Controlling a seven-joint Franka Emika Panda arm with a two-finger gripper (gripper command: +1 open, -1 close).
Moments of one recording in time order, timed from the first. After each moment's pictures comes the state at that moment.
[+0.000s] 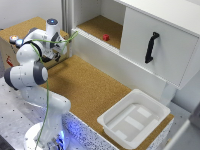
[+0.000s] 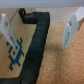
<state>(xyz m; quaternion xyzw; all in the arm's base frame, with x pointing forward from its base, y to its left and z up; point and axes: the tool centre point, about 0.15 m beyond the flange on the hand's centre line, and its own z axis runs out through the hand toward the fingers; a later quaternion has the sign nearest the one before) 0.312 0.333 0.355 -0.98 -0.09 -0.09 0.12</state>
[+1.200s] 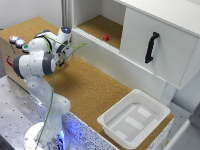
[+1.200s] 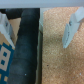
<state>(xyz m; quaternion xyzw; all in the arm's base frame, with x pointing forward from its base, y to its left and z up) 0.352 0.341 0.305 -0.97 -0.02 -0.04 0.22</state>
